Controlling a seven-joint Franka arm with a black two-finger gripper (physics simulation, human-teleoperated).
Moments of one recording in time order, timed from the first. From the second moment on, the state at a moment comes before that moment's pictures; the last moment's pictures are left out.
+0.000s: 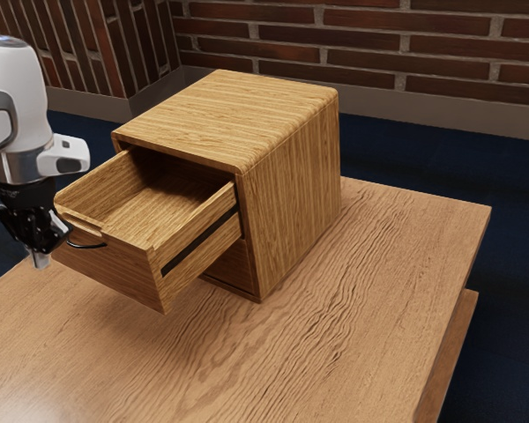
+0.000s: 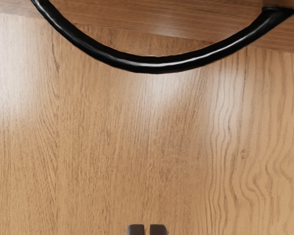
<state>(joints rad) -0.02 -0.62 0.02 -2.35 0.15 1.60 -0.09</state>
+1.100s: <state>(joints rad) -0.02 -0.54 0.03 -2.41 0.23 2.01 -0.10</state>
